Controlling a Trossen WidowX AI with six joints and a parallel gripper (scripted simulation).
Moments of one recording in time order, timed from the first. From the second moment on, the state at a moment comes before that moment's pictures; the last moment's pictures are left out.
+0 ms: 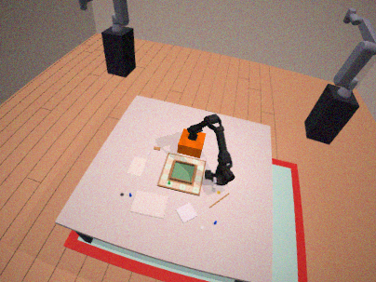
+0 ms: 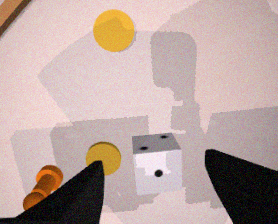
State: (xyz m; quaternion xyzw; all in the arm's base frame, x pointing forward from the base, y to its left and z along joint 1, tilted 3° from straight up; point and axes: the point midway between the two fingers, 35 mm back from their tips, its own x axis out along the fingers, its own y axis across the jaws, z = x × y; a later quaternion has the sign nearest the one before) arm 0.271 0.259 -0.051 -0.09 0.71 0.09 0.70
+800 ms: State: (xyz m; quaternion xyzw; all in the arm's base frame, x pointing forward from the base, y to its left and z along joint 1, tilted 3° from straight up) arm 0.266 0.253 -0.050 -0.10 0.72 0.09 0.69
